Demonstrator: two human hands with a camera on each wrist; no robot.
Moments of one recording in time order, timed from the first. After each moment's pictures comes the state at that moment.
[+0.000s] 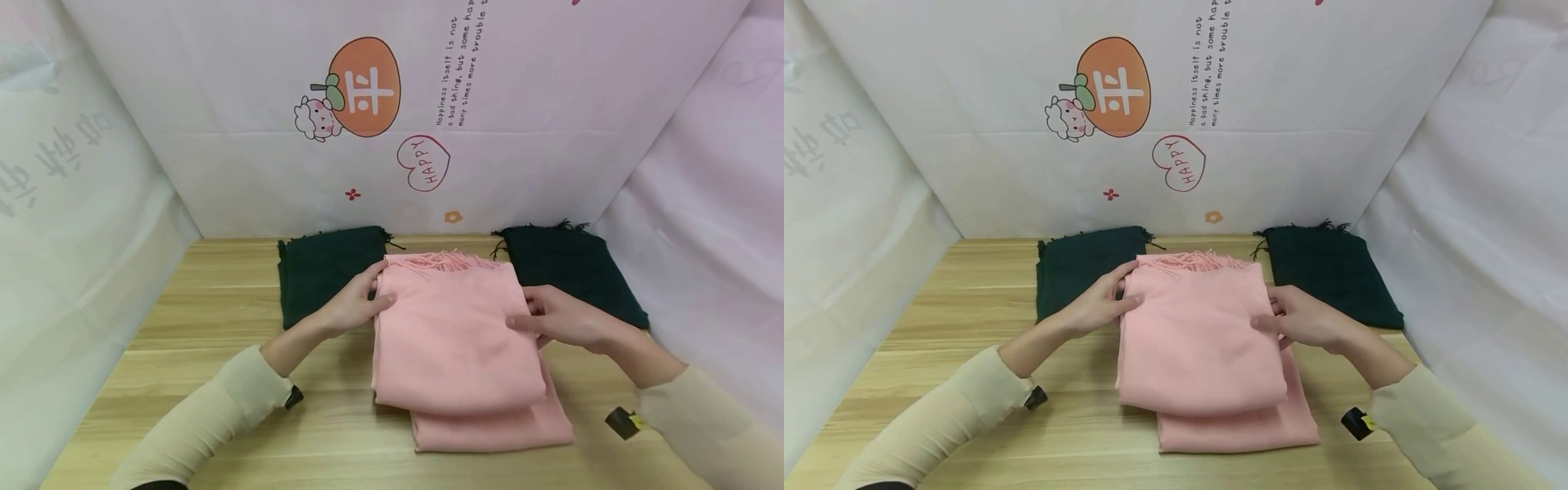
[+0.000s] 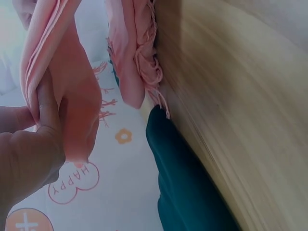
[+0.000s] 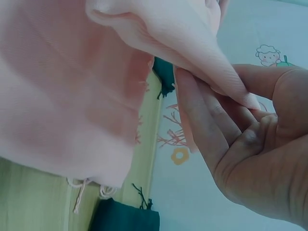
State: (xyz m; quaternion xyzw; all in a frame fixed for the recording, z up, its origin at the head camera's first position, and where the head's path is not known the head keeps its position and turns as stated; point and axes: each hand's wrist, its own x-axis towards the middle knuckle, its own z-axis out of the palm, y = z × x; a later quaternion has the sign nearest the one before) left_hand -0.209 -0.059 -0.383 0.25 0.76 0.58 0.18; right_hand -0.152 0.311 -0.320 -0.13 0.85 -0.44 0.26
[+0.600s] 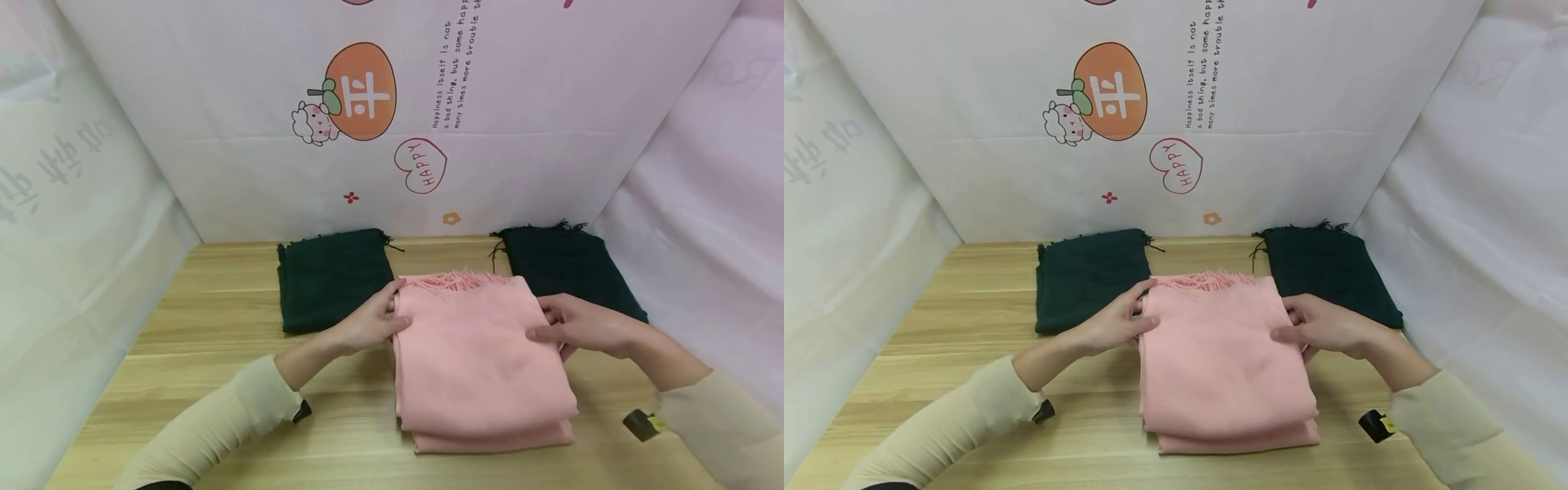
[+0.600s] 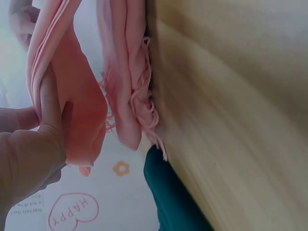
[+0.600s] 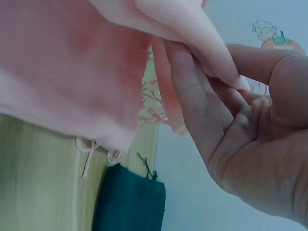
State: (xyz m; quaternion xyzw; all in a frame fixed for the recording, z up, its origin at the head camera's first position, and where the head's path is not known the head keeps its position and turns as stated) left_hand -0.189 -0.032 -0.392 0.25 0.73 0.59 0.24; right_hand -0.144 0.346 -0.325 -0.12 0.83 -0.44 0.31
